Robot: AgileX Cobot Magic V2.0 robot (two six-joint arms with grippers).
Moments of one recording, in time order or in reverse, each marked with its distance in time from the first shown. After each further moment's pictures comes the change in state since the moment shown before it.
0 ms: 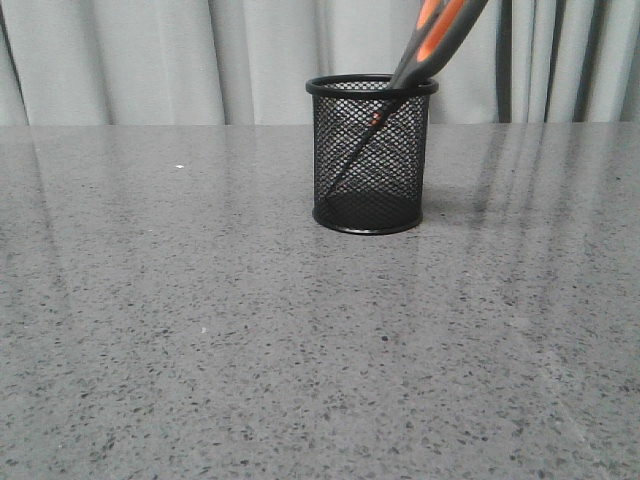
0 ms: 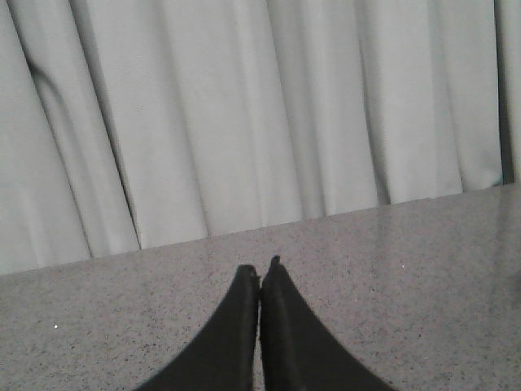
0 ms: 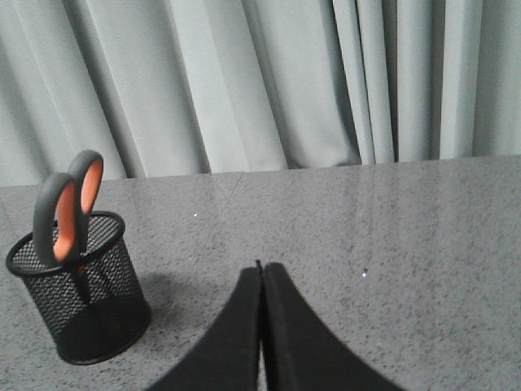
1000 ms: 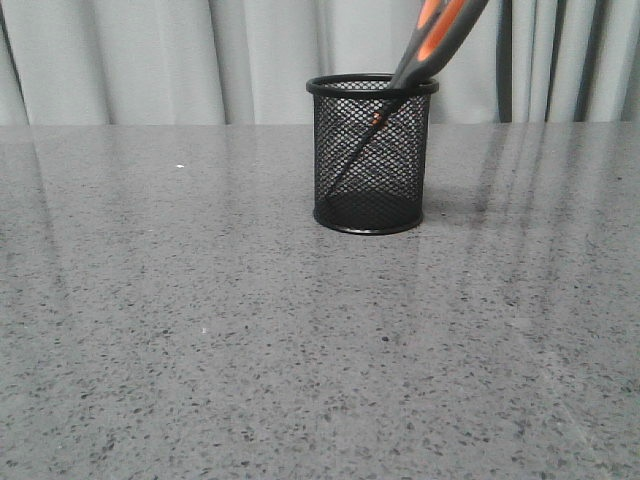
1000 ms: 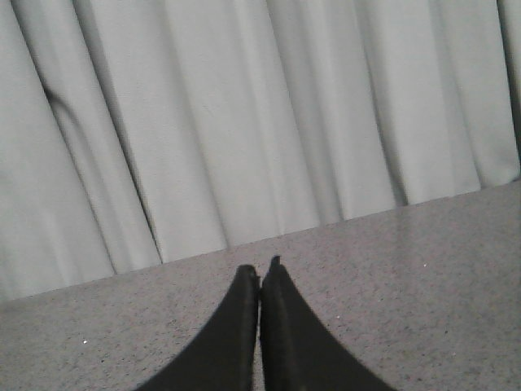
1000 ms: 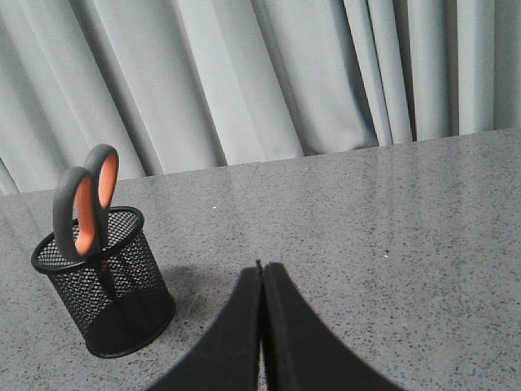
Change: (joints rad) left arm 0.001 -0.026 0.008 0.119 -0.009 -0.040; right arm 0.000 -0.014 0.009 0.063 0.022 0.000
